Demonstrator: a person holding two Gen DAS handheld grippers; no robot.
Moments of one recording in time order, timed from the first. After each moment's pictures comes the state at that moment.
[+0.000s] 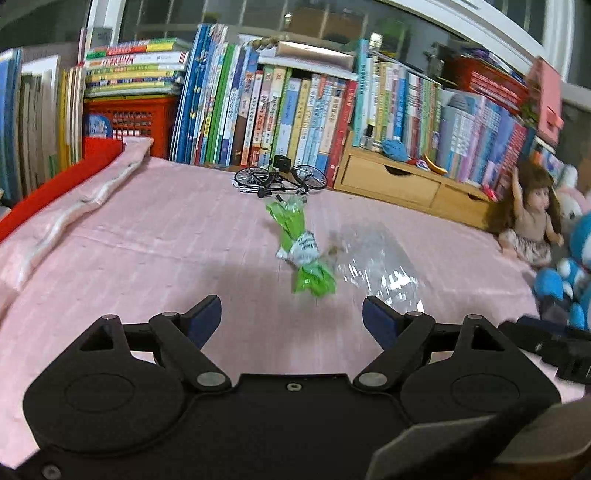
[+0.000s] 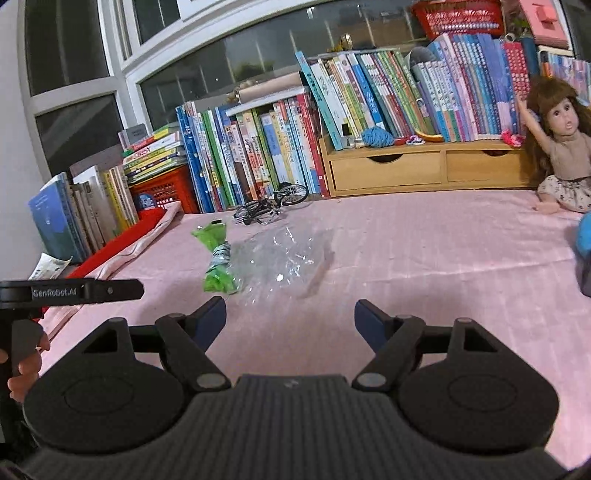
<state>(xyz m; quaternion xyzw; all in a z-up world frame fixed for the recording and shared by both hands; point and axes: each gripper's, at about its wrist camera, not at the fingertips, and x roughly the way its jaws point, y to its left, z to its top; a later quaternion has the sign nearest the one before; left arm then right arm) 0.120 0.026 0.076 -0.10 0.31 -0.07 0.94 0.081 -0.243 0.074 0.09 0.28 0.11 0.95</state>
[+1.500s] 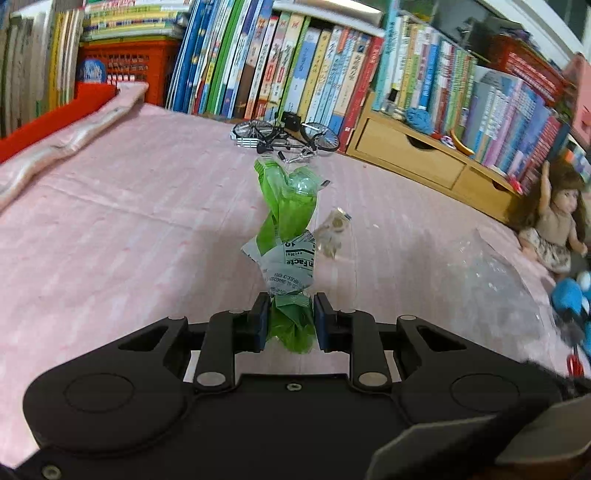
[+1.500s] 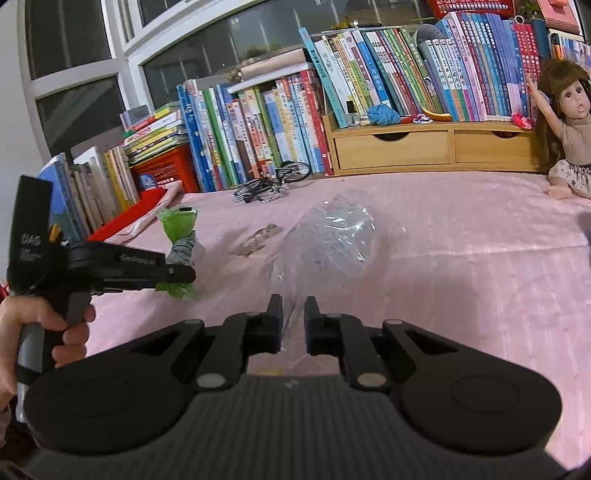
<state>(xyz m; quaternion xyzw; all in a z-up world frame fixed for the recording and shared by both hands) 0.157 -0.001 0.033 -0.12 0.36 -0.05 0.92 0.069 -0.247 0.059 0.09 0.30 0.13 0.94</state>
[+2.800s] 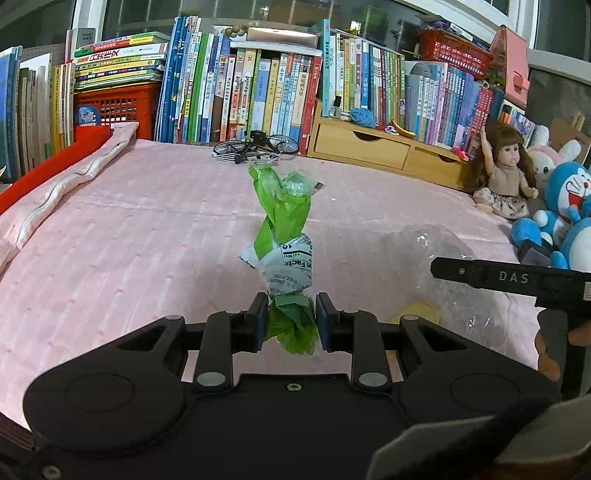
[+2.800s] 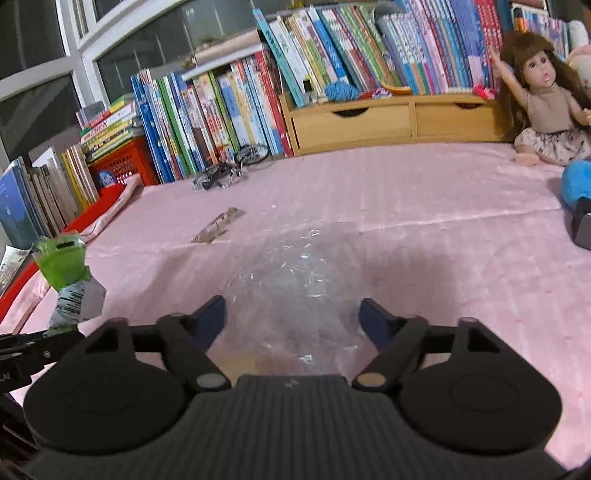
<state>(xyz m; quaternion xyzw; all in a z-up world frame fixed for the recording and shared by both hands) 0.032 0.001 0.058 -0.06 0.33 -0.10 0.94 0.076 -0.248 0.047 0.10 0.32 0.06 0.94</state>
